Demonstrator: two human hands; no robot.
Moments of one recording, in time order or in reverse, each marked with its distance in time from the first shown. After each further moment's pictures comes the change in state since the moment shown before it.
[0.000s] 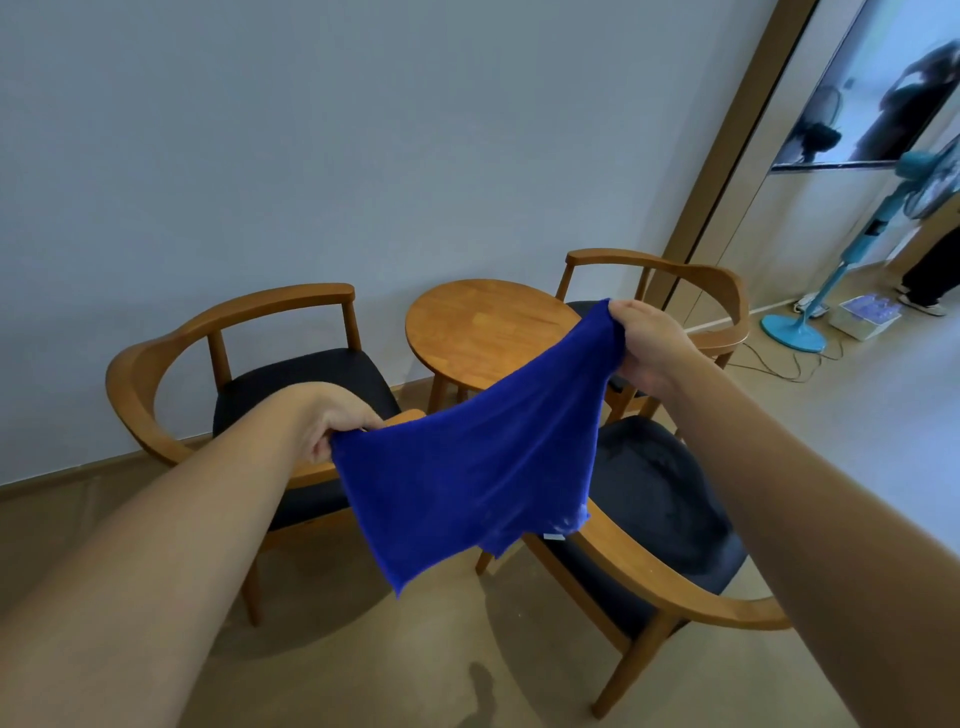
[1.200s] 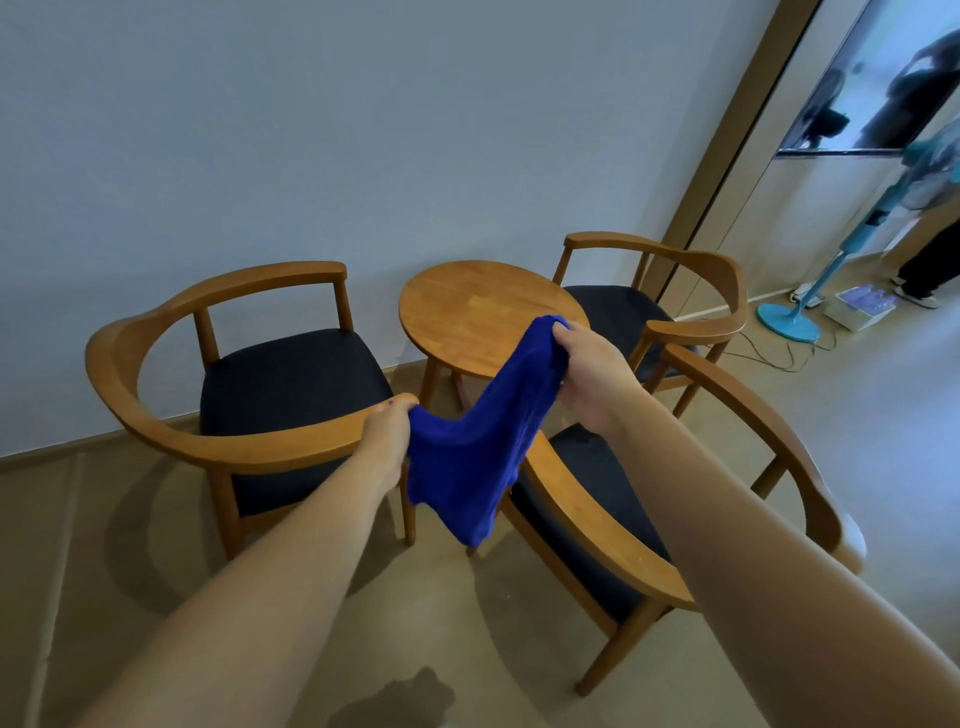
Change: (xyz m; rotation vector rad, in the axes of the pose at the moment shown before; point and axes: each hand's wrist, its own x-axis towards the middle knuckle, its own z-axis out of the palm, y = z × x) left_hand 0.029 0.002 0.094 -0.969 0.091 0.333; right_hand -0.031 0.028 0.039 0.175 -0.158 0.147
